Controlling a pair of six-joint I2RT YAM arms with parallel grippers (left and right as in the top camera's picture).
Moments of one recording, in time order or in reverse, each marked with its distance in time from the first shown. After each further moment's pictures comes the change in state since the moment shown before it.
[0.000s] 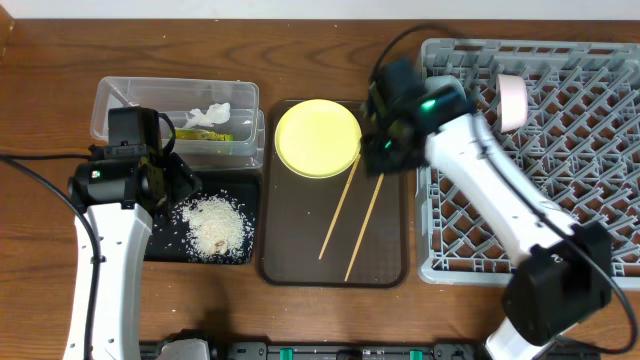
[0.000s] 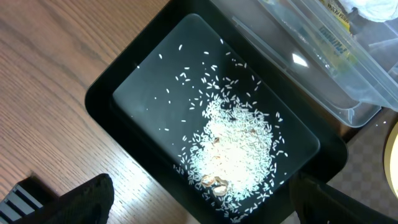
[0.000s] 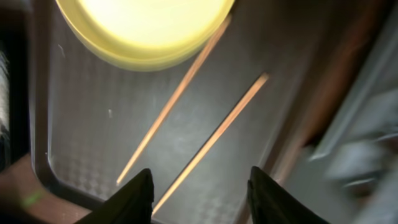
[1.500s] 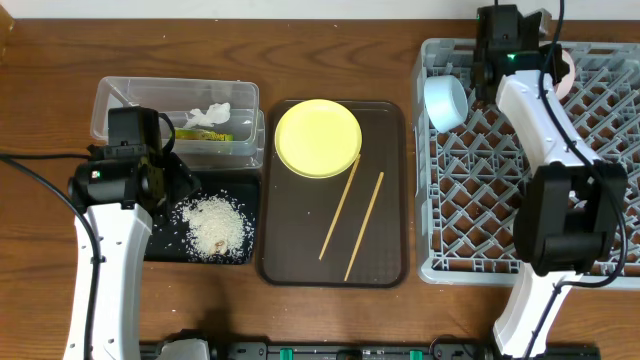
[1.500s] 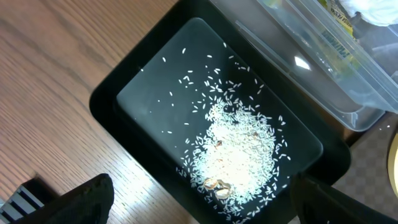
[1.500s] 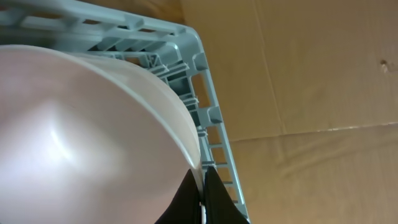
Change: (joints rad) left arm 0.000 -0.001 0.000 0.003 -0.014 0.000; right arm -0.459 0.274 0.214 0.472 1.267 -0.508
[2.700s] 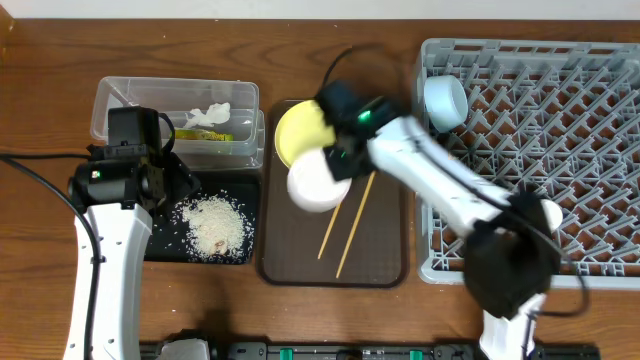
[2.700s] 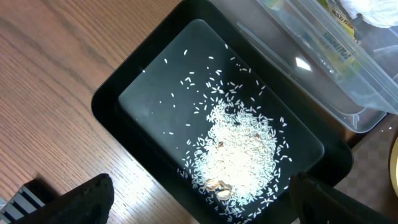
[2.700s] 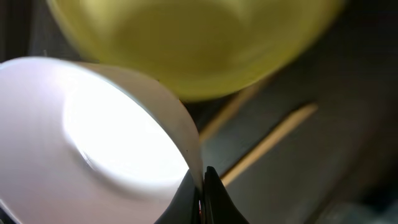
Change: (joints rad) left arm 0.000 0.000 0.000 0.001 -0.008 0.000; right arm 0.548 -0.116 -0.056 -0.417 -1.120 0.487
